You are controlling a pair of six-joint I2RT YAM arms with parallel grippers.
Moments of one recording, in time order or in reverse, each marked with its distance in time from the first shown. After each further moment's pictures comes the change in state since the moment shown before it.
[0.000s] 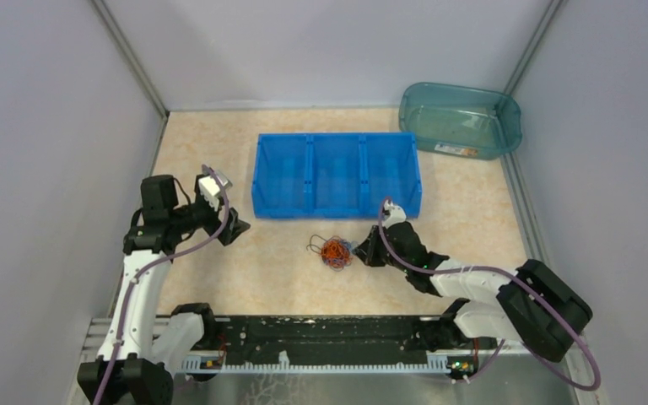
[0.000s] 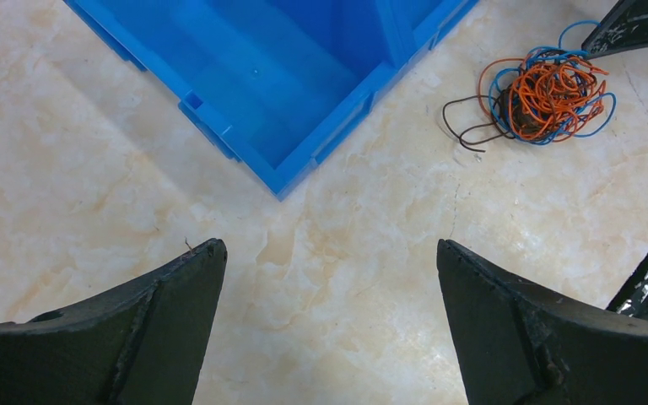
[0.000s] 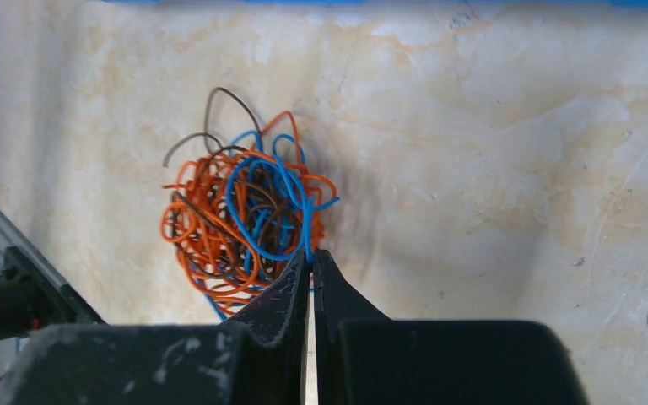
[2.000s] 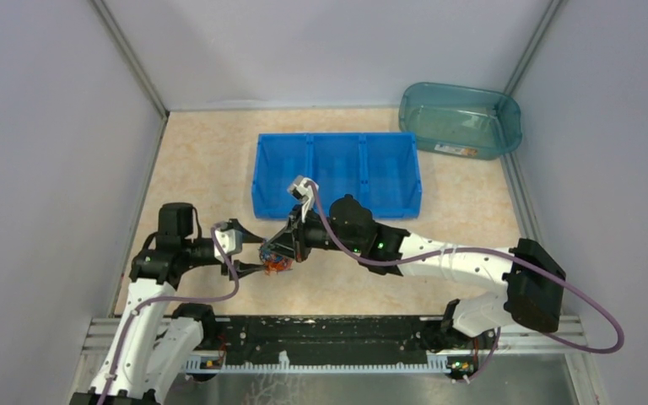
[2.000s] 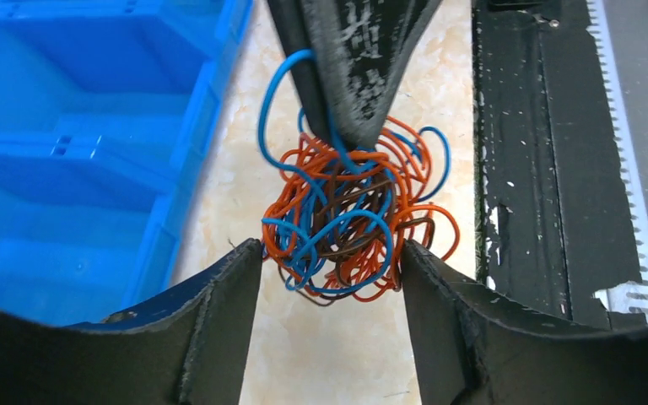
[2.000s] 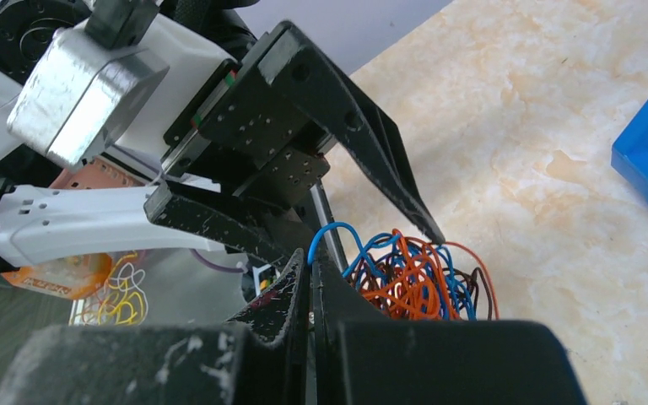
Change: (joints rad) left arm -0.139 -0.199 -0.141 -0.195 0.438 0.419; right arm 0.392 0.129 0.652 -0.079 -0.231 -0.221
